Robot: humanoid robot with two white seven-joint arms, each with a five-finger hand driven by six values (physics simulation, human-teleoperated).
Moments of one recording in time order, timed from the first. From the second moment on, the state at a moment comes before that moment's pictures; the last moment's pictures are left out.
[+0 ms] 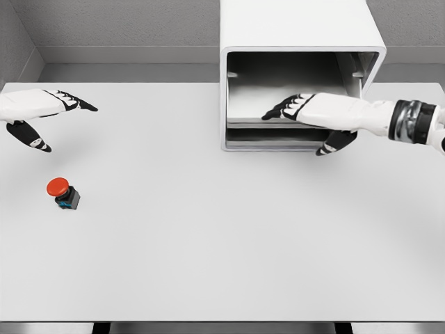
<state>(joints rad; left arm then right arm) -0.79 0.91 -0.67 -1.16 -0.23 -0.61 -0.61 -0.74 -0.79 0.68 -1.56 0.19 -0.43 0.61</state>
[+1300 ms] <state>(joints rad) -0.78 0.96 -0.67 -1.18 -0.22 -0.61 -0.61 -0.63 -0.90 0.59 -1.64 0.13 -0.34 0.61</state>
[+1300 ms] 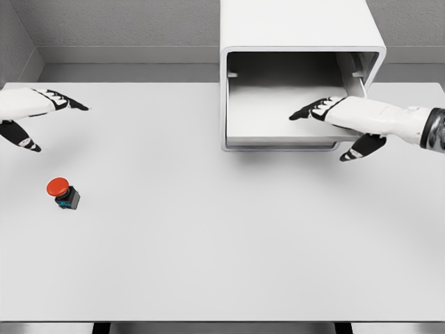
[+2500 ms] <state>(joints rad) -0.66 1.14 -0.78 -1.48 -0.21 -0.61 -0.61 -0.59 -0.97 0.58 -1.72 0.13 -0.34 0.61</state>
